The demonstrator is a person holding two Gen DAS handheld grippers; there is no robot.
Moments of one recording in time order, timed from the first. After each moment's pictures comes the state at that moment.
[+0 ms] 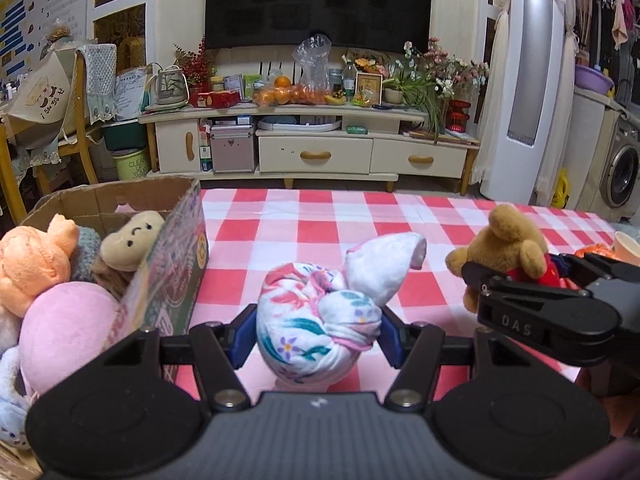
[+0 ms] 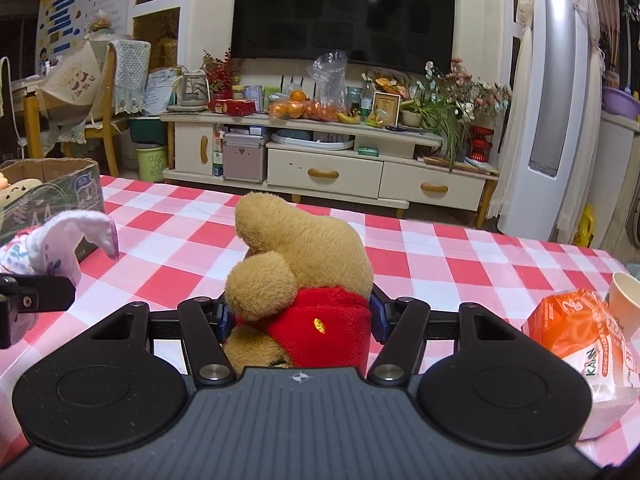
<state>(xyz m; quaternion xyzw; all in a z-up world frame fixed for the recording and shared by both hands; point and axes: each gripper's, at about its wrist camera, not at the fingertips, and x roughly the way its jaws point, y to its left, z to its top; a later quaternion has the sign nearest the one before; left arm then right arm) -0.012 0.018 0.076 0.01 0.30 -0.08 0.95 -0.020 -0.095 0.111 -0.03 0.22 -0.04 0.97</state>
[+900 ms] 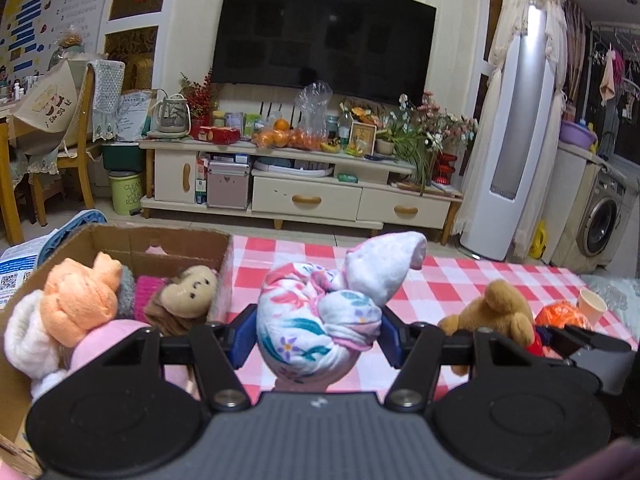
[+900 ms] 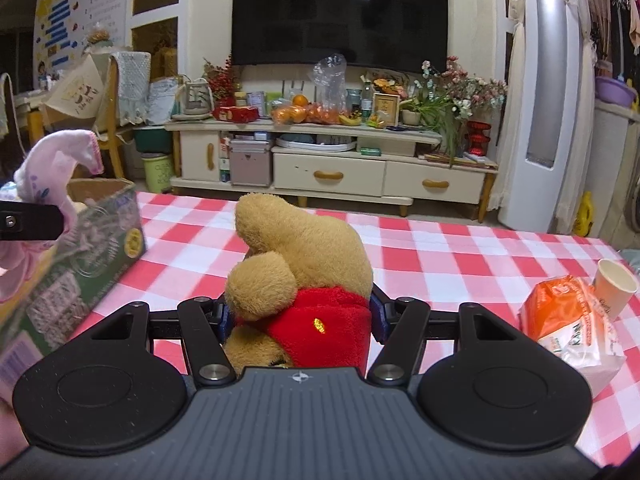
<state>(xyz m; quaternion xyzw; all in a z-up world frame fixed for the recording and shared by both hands) -0.037 0.067 0.116 -0.04 0.24 -0.11 0.96 -0.046 -0.075 0.129 0.00 0.22 -0.03 0.98</state>
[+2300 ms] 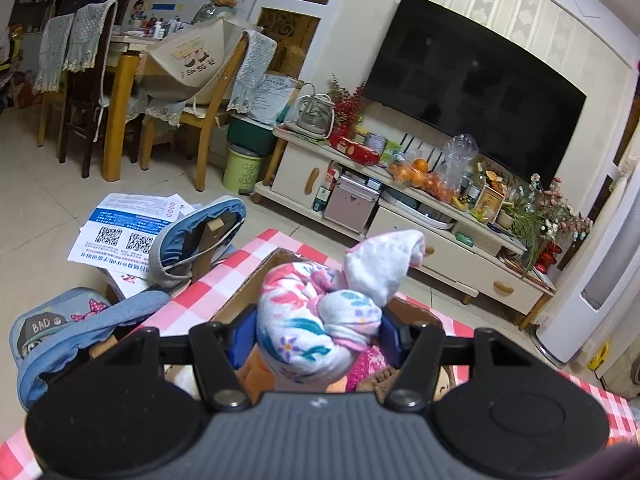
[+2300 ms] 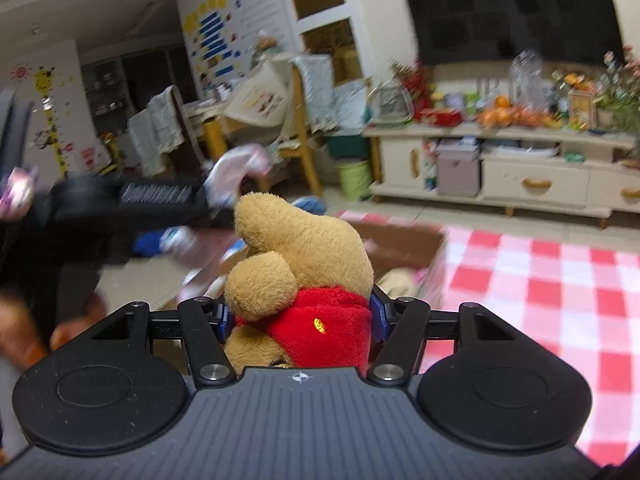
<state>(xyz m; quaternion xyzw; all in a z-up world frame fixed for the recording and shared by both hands) 0.008 0.238 0.128 -0.19 0.23 0.06 0.95 0.003 0.095 0.173 0.05 0.23 0.26 0.94</state>
